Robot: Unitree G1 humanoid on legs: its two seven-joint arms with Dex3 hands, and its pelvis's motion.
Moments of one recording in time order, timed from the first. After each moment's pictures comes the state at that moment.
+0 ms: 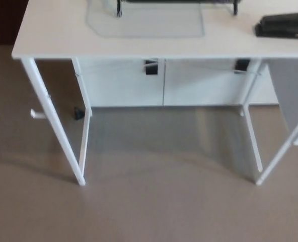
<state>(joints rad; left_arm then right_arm) -0.07 0.64 0.26 1.13 -0.06 0.23 -0.13 0.08 -0.71 -0.21 0.72 0.02 0.26 0.38</state>
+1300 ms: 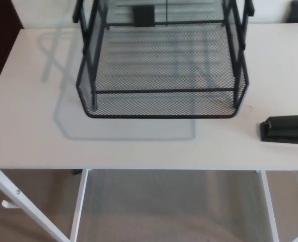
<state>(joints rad) -0.06 0.64 0.25 1.11 -0.06 0.24 -0.13 0.08 -0.72 -0.22 0.72 0.03 0.26 0.36</state>
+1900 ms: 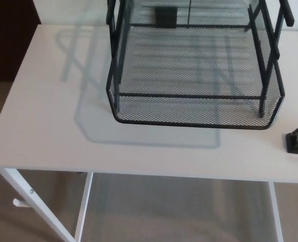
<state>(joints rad) -0.06 0.64 0.26 1.12 -0.07 0.24 -0.14 0.06 -0.72 -0.27 0.72 0.06 0.28 0.37</state>
